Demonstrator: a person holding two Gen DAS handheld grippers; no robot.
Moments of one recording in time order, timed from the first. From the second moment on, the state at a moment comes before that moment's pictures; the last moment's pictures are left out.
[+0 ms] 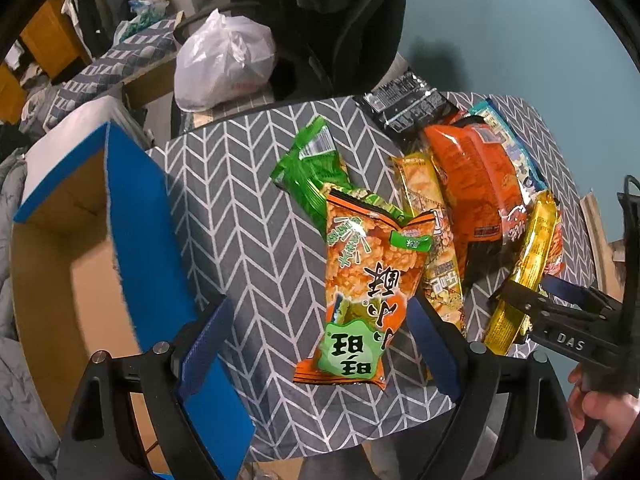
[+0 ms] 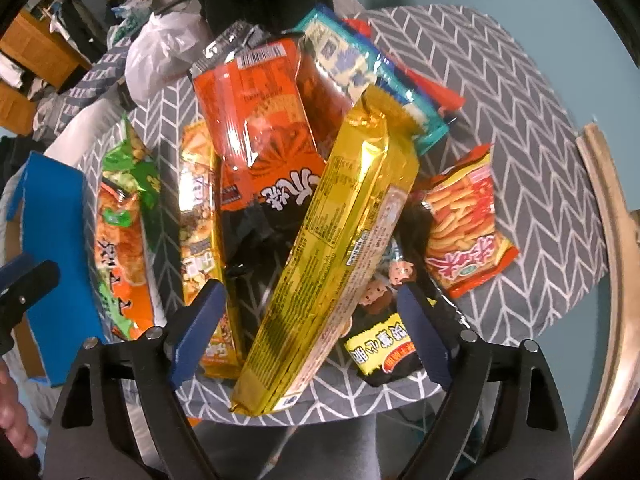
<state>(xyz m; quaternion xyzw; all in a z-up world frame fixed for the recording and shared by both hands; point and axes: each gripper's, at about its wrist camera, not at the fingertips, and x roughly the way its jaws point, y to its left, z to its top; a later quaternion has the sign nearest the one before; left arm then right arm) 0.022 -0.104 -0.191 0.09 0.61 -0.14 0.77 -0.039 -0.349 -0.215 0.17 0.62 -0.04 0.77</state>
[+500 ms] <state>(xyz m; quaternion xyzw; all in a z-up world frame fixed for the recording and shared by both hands) 0.024 -0.125 -0.224 0.12 0.63 -0.15 0.76 -0.029 -0.348 -0.228 0.16 0.63 -0.04 0.76</state>
